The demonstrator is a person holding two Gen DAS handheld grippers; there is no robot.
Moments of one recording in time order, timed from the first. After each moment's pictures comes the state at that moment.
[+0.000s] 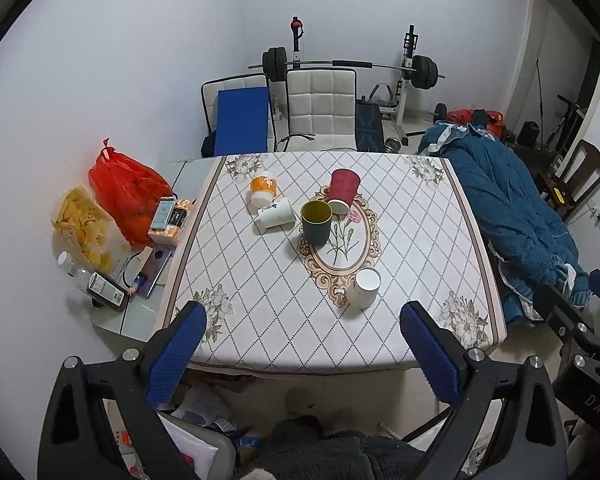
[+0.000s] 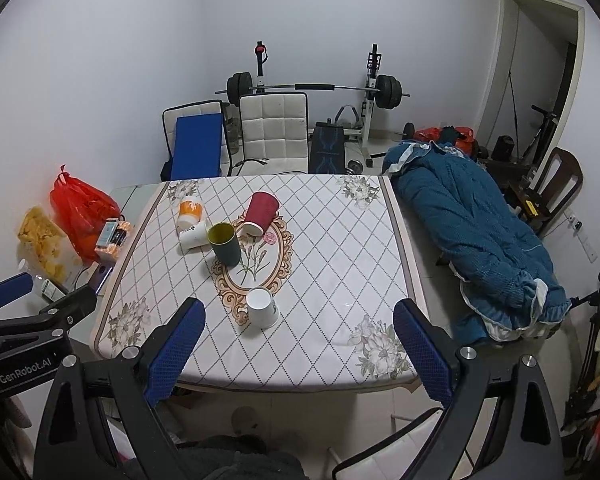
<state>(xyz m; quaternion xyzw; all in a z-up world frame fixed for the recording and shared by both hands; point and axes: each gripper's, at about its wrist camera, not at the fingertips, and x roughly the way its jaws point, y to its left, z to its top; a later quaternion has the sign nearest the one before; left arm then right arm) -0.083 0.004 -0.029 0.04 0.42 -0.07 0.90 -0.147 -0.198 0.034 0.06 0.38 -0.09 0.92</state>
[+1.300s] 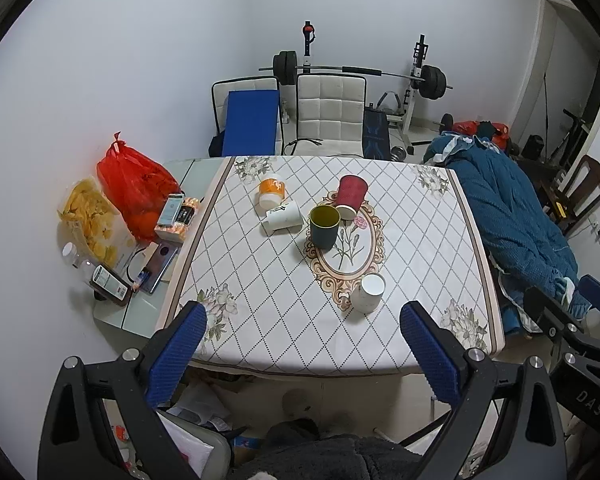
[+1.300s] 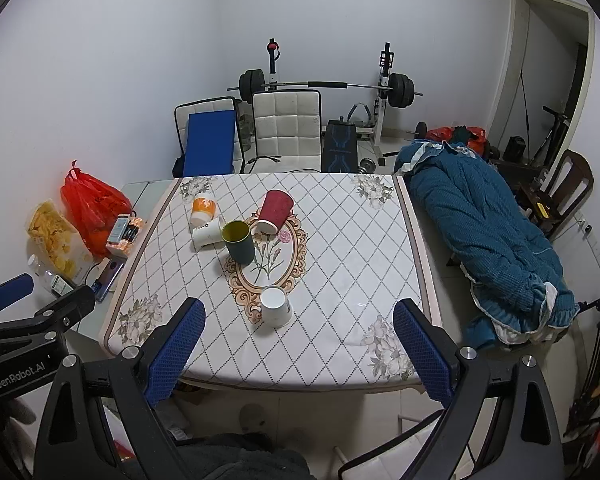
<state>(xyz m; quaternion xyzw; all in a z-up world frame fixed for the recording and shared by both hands) -0.090 0.016 -0.025 0.03 0.42 -0.07 0.91 -0.140 -0.185 0.028 0.06 0.38 -0.07 0.92</state>
